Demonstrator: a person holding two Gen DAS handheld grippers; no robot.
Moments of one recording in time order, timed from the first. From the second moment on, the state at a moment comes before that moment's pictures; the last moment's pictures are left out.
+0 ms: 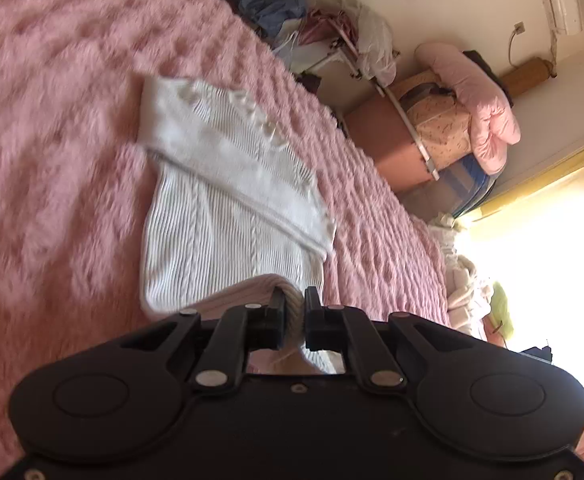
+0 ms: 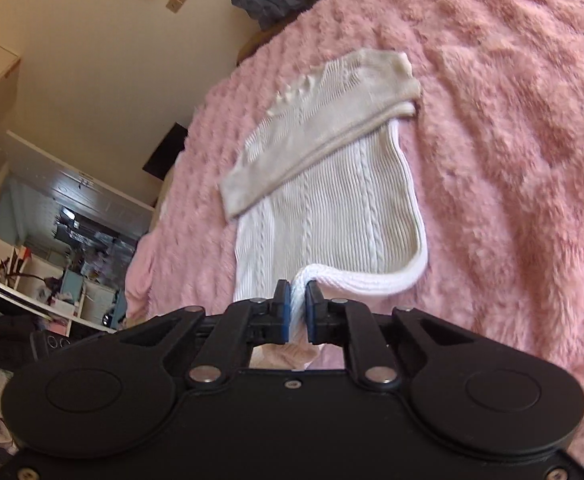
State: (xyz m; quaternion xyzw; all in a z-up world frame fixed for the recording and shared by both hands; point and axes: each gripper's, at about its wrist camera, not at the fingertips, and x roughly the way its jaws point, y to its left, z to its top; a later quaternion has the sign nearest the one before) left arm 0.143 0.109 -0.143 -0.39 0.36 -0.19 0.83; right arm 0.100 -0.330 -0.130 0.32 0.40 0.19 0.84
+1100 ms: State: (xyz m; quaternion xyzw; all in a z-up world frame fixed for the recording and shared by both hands) left arm 0.509 0.173 -0.237 -0.37 0.39 -0.11 0.84; right arm 0.450 -0.341 -0.196 0.32 0.38 0.09 0.86
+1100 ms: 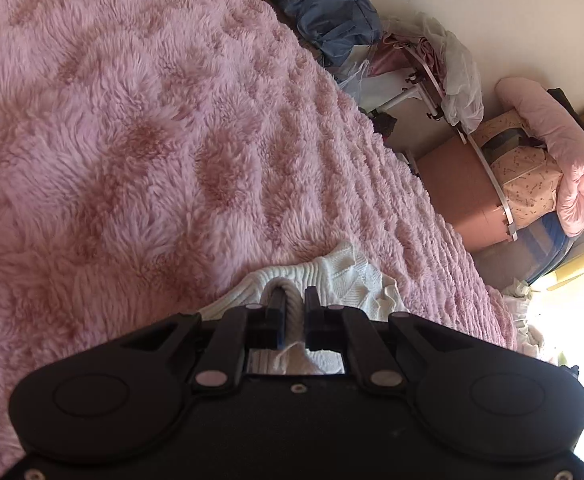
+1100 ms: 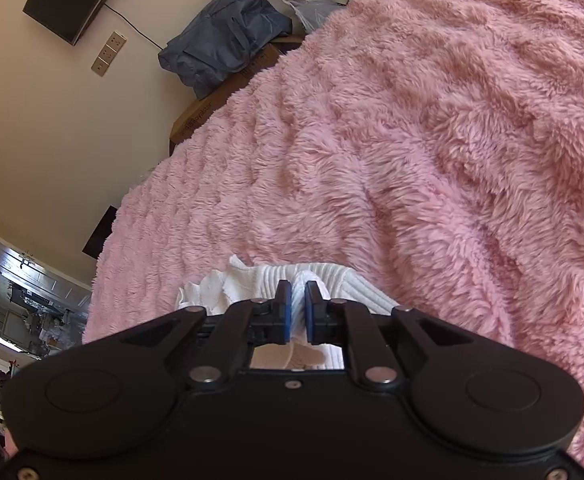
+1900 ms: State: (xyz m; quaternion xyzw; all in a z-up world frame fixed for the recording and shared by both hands) left arm 0.470 0.125 -0.166 -0.20 0.33 -0.16 0.91; right arm 0.421 -0.302 -0.151 0.17 0.33 0.15 0.92
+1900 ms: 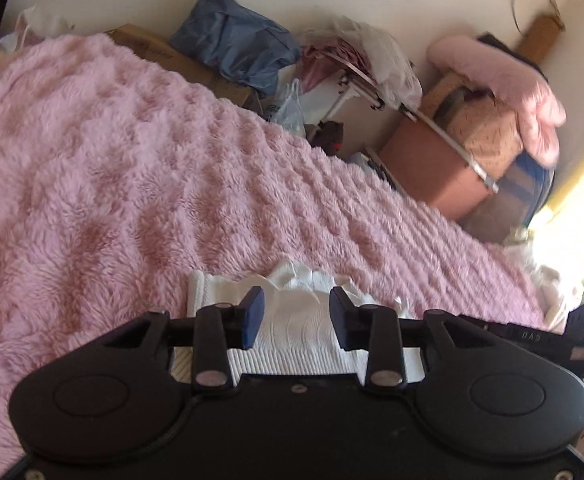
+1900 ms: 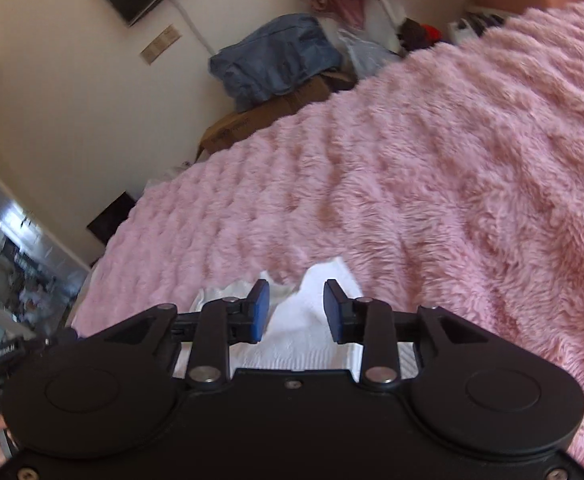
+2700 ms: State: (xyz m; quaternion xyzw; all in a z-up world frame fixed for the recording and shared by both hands) left arm 0.452 0.061 -0.206 -0.10 0.37 -0.12 0.91; right arm 0.419 -0.239 -0.174 -0.01 0.38 0.12 0.92
